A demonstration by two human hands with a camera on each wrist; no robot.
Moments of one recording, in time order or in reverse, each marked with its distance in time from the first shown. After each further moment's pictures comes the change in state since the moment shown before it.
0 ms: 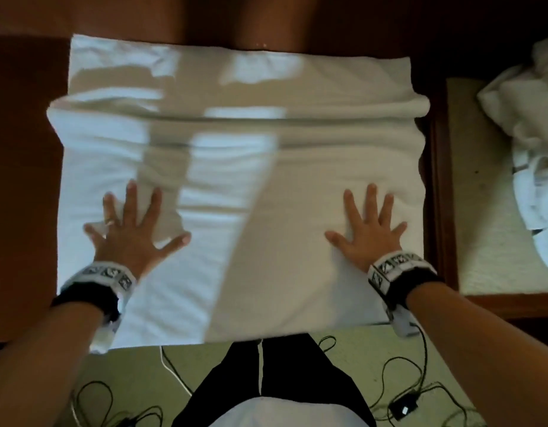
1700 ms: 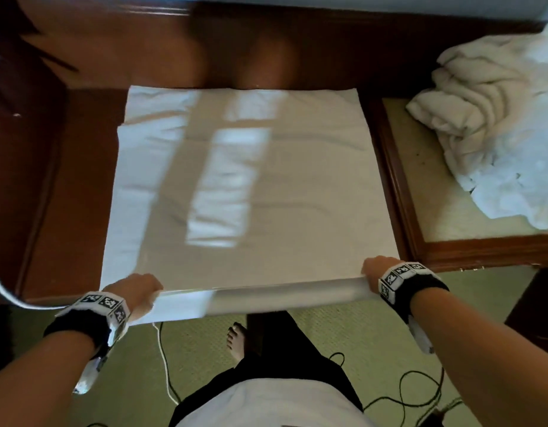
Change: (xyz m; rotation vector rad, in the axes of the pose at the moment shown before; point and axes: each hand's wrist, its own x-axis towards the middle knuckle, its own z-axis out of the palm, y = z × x) left_hand -0.122 -0.071 0.084 0.174 -0.134 0.111; right_hand -0.148 0.034 0.074 -0.315 -0.157 0.050
